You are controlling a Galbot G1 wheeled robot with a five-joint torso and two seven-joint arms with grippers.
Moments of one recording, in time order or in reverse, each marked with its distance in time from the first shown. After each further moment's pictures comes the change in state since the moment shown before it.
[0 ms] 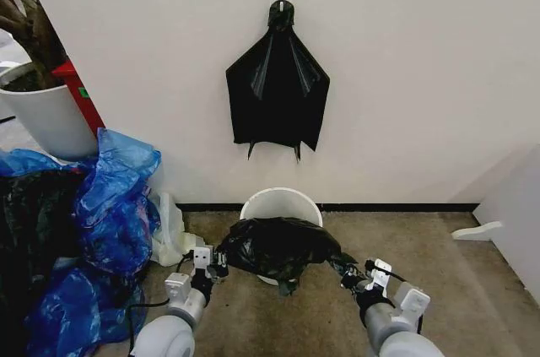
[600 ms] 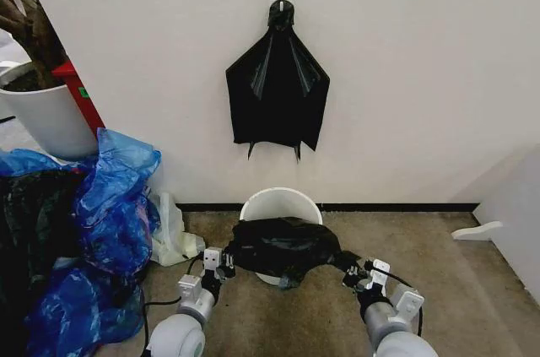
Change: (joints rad) left arm -0.015 -0.041 -0.003 0.032 0.045 -0.058 0.018; right arm -0.028 -0.005 0.018 -0.008 -0.208 0.043 -0.181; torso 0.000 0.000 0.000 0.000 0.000
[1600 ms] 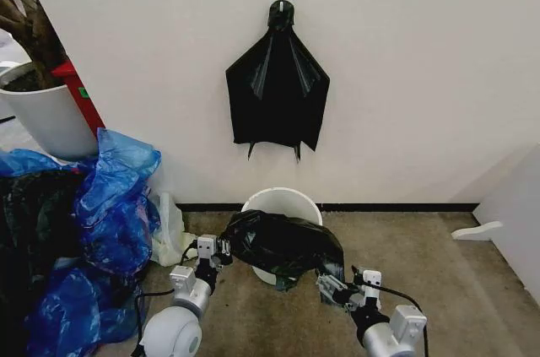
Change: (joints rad) left arm -0.005 0.012 -0.007 -0.073 -0.024 0.023 -0.031; right arm -0.089 0.023 -0.001 0.103 0.159 -0.066 -0.039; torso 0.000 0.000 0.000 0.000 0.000
